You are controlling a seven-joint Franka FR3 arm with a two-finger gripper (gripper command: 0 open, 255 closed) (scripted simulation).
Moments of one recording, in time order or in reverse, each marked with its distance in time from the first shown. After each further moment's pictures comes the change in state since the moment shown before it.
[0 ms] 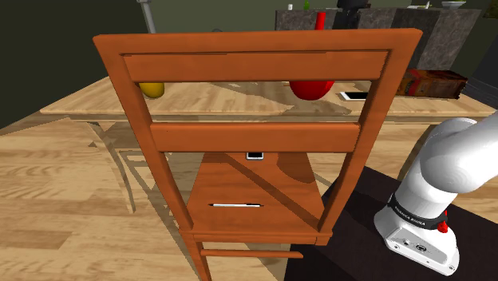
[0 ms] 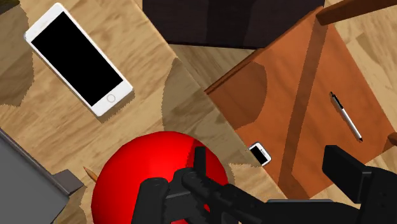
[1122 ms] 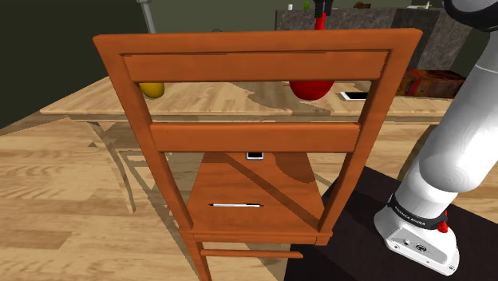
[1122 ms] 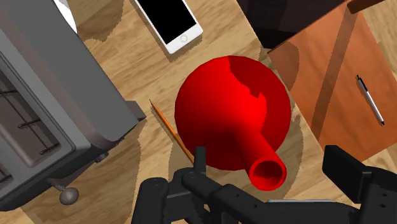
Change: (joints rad) arm -0.023 0.600 -0.133 0.825 -0.012 -0.297 -0.257
